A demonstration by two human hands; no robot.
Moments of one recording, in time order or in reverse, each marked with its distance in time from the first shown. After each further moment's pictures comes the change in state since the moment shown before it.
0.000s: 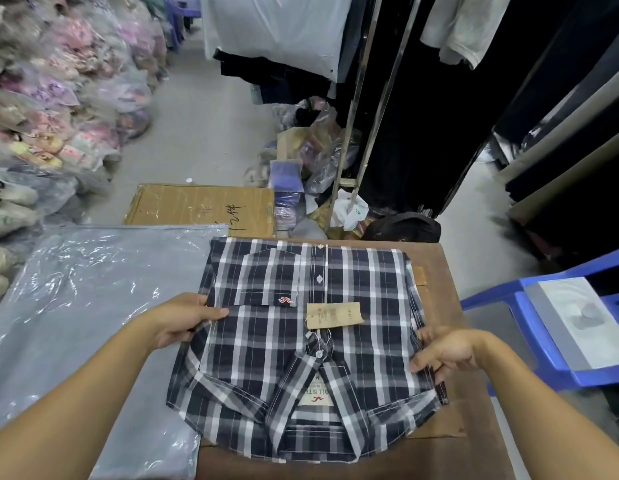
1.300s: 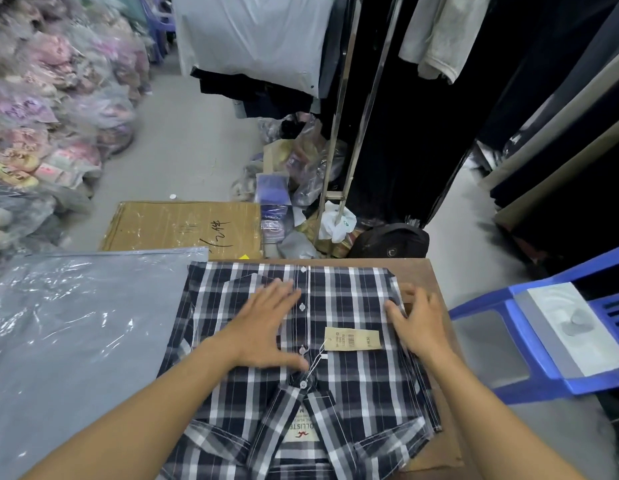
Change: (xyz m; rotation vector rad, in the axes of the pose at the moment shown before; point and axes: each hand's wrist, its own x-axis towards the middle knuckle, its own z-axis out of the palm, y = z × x) left_hand 0.041 0.049 0.100 1.122 0.067 0.709; right_hand 0.035 -0.040 0.014 -0.142 1.091 -0.272
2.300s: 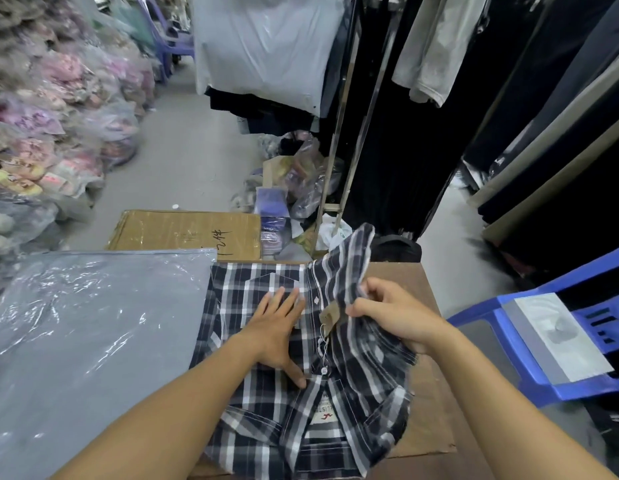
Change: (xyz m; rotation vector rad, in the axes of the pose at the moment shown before) left_hand 0.006 0.008 0.020 0.090 -0.103 -0.049; right_hand -0.073 -0.099 -0.058 0.385 -0.602 -0.126
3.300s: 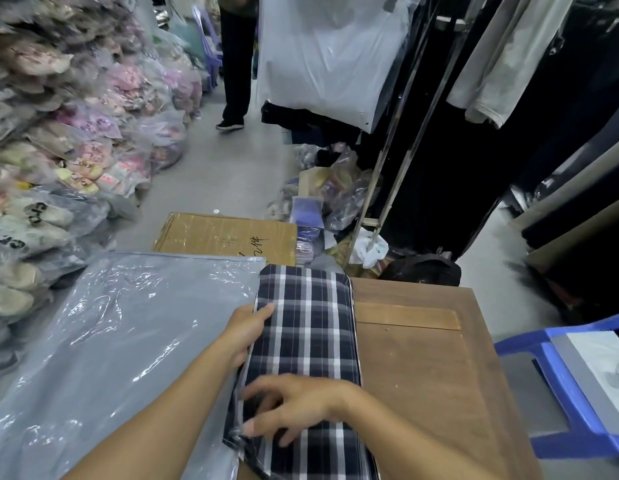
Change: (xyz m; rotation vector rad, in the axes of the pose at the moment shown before) left_hand -0.064 -0.077 -0.026 -1.520 0.392 -0.630; right_hand 0.038 -0.018 0.186 -0.250 -0.810 0.124
